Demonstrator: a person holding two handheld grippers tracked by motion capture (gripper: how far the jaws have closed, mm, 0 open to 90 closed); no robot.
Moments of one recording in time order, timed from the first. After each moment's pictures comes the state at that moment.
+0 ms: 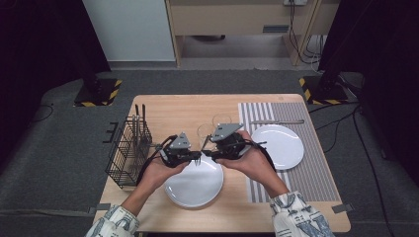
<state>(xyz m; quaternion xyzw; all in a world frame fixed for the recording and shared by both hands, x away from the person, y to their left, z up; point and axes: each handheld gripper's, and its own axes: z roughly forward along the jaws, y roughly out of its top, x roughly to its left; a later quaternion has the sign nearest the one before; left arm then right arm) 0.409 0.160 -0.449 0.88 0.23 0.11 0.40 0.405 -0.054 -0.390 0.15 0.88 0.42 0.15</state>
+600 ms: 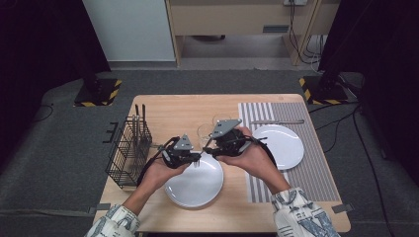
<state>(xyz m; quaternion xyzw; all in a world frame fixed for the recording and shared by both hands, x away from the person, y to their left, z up) 0.412 0.155 -0.458 0.89 0.23 0.11 0.38 0.409 -0.054 -0.378 0.15 0.89 0.40 0.16</state>
